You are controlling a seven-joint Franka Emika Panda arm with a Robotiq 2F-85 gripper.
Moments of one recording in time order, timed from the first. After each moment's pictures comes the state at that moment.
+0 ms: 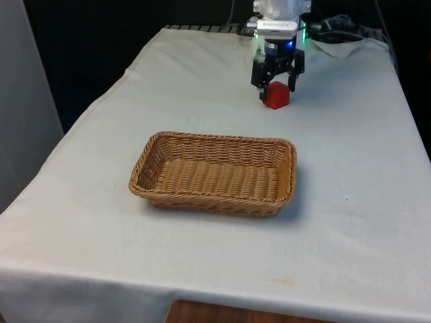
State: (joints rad) arm 0.19 0.08 -0.14 -2.92 0.01 3.05 -0.74
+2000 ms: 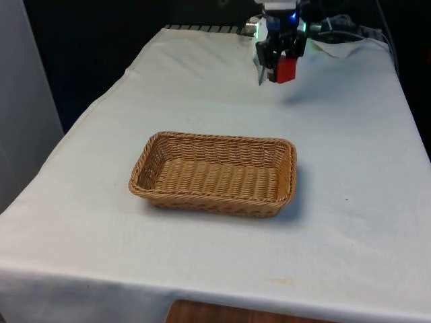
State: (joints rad) arm 0.19 -0.18 -0.15 -2.93 0.01 2.82 -0.76
